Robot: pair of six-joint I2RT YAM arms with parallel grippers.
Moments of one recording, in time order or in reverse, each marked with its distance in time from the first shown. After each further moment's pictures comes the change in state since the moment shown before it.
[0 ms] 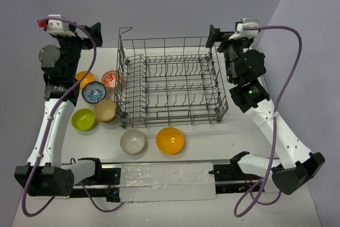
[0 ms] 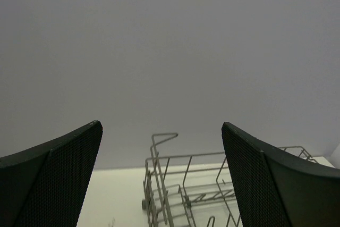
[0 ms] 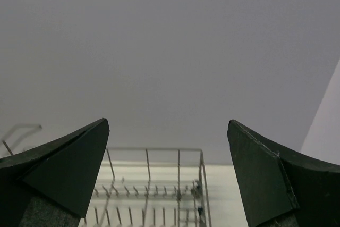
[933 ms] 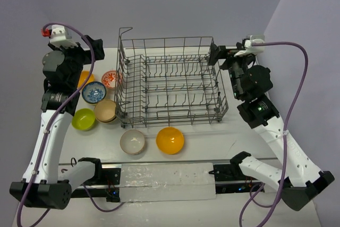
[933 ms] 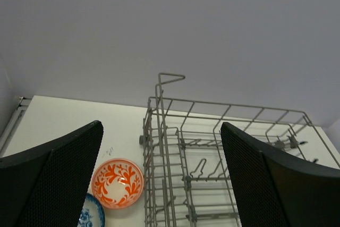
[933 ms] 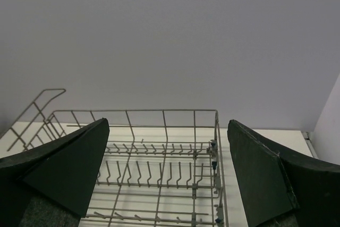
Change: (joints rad) left arm -0.045 -0.066 0.002 -0.352 -0.155 -0.086; right arm 0.028 -0.157 -0.129 -0.204 -0.015 0.118
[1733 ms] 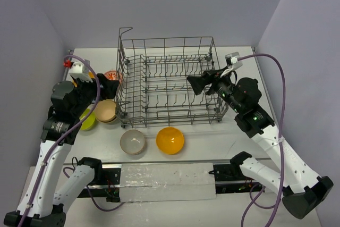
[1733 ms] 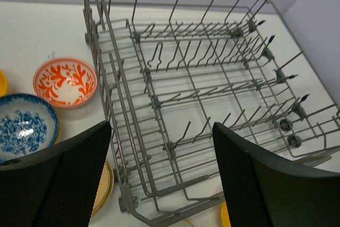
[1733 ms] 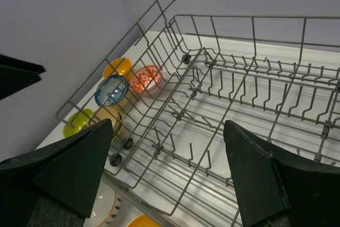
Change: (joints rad) left arm -0.100 -0.317 -0.266 -0.300 0.197 -0.030; right arm 0.002 -0.112 -0.235 -0.097 -0.506 0.363
